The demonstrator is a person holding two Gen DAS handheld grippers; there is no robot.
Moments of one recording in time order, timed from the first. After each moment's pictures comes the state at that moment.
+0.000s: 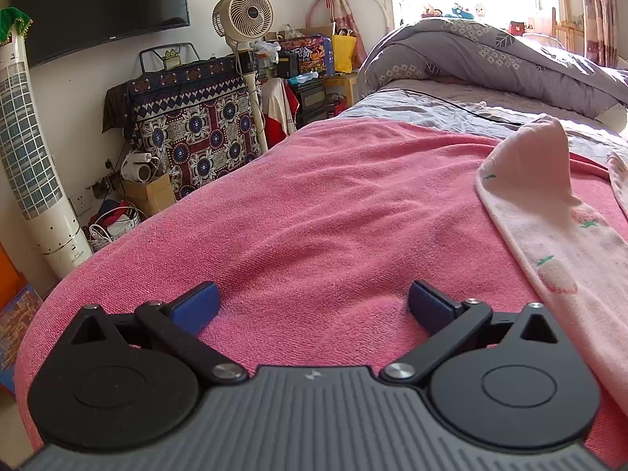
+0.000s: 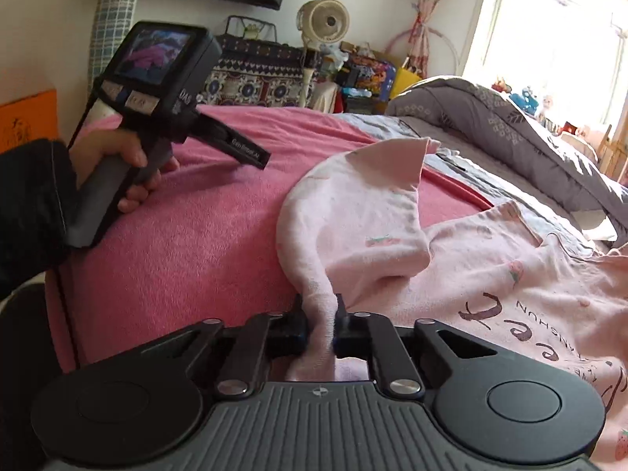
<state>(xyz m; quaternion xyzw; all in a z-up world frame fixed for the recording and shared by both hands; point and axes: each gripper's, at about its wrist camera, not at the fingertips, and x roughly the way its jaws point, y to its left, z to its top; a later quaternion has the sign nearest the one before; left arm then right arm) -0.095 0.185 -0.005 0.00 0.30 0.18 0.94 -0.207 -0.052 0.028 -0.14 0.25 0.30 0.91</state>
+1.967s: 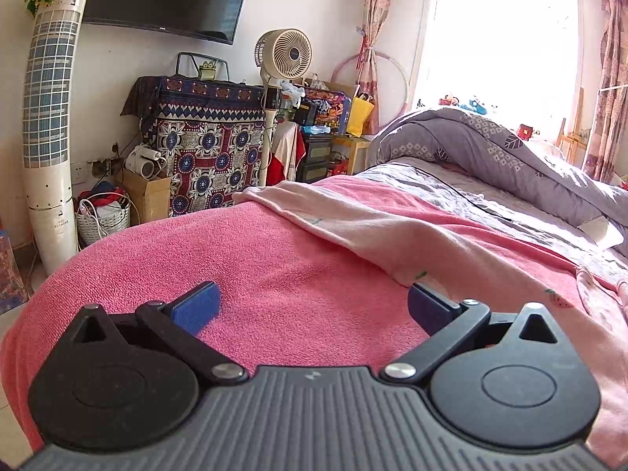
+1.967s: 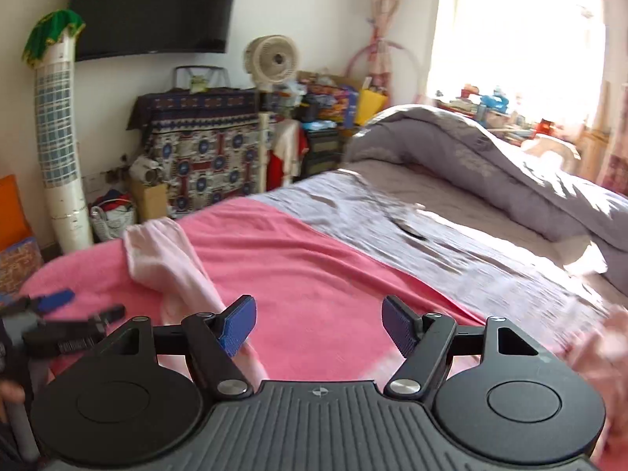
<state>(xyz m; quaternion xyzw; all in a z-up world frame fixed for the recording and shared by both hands) -0.173 0.234 -0.001 -0.13 0.18 0.18 0.96 -0.110 -0.089 0.113 -0.11 0.24 0.18 0.95</state>
